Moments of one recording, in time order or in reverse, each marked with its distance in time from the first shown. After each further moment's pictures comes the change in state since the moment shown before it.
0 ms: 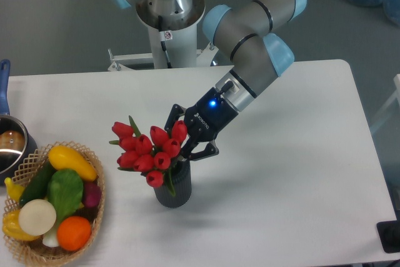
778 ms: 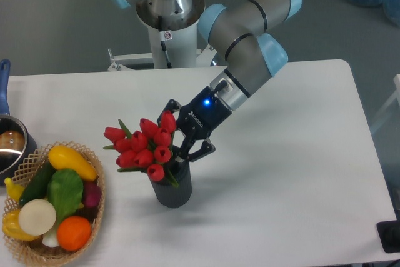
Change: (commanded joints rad) arm -0.015 -0.003 -0.015 0.000 0.005 0.014
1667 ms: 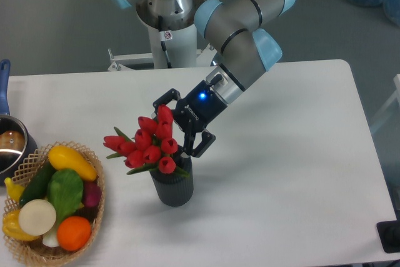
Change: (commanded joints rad) arm 0.011 0.054 -0.083 -0.002 -0.002 0.023
